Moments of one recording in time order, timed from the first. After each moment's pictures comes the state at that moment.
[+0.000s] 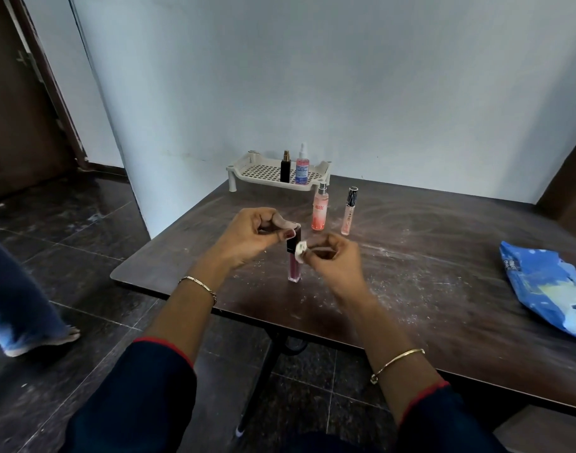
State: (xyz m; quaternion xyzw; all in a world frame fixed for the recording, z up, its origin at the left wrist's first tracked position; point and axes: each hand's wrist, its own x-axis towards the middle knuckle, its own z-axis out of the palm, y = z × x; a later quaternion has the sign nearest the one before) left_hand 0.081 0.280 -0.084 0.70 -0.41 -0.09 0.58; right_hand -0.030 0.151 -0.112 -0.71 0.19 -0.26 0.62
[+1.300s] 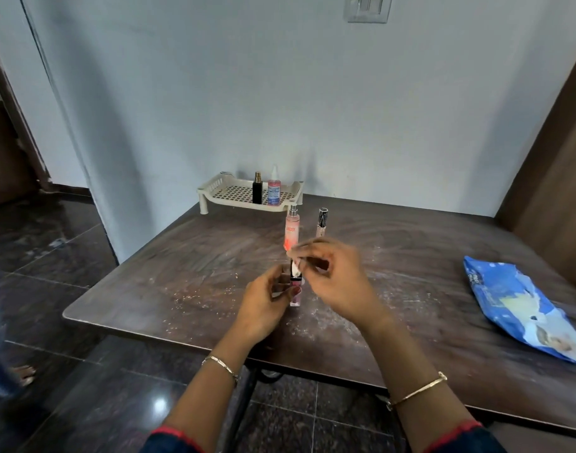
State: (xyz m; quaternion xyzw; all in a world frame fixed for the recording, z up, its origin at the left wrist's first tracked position) left_hand 0.029 0.229 -0.140 0.72 -0.36 -0.06 0.58; right_hand -0.063 0.122 -0.072 -0.87 0.03 -0.33 0.37
